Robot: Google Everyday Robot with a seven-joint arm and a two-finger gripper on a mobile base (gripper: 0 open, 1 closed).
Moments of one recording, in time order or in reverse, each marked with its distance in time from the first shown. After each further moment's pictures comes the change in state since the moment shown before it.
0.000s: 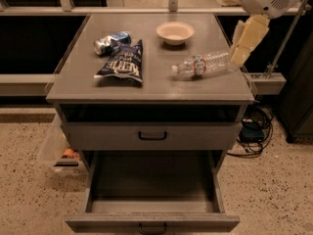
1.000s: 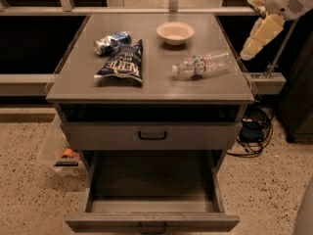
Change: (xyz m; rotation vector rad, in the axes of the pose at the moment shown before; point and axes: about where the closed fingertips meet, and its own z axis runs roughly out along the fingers) arm 0.094 -0.062 0.006 0.119 -0.003 0.217
